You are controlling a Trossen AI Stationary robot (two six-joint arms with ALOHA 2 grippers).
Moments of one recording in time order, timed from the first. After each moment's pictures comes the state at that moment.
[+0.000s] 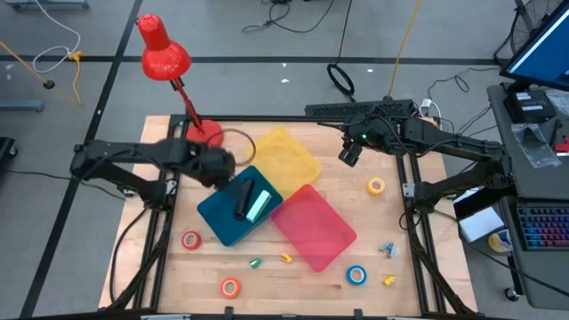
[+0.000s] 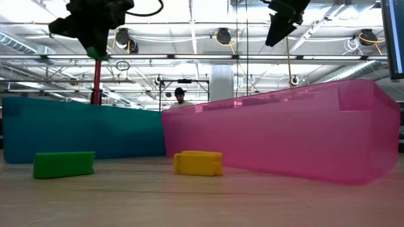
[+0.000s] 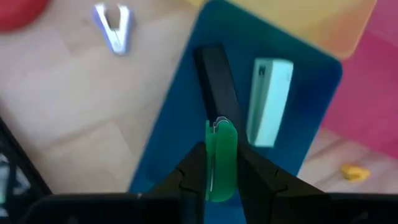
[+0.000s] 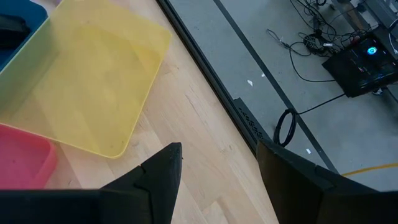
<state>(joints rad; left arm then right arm) 0.01 1.28 1.23 -1.25 -0.10 -1.12 -0.23 1.26 1.36 -0.97 0.49 0.07</state>
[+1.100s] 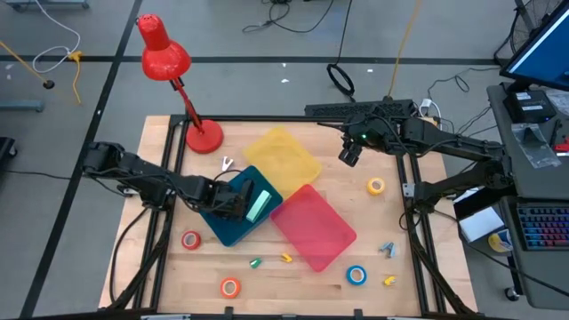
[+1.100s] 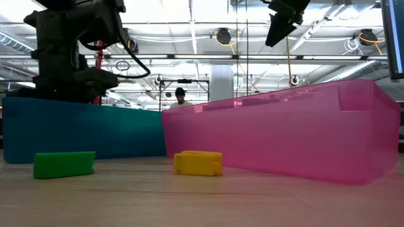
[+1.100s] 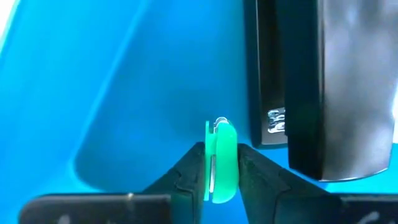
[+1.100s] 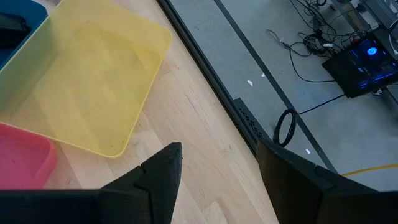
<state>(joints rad) -0.17 1.41 0.71 -0.69 -0.01 -1.42 -0.23 1.26 1.36 -0.97 0.49 0.06</state>
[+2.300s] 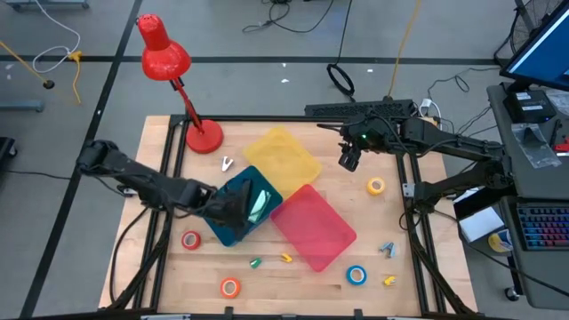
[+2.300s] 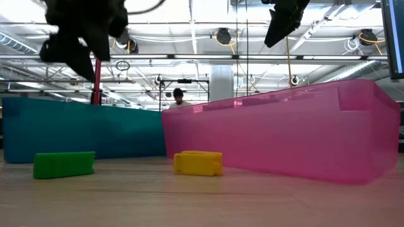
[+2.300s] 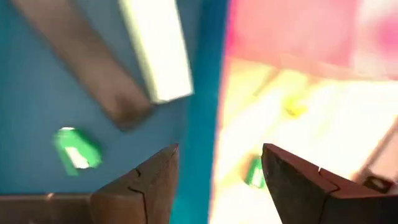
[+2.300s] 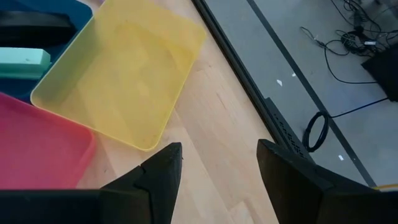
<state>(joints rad) -0.34 1.34 0.96 -0.67 -0.09 -1.18 -0.23 1.26 1.36 -0.97 0.36 0.07</state>
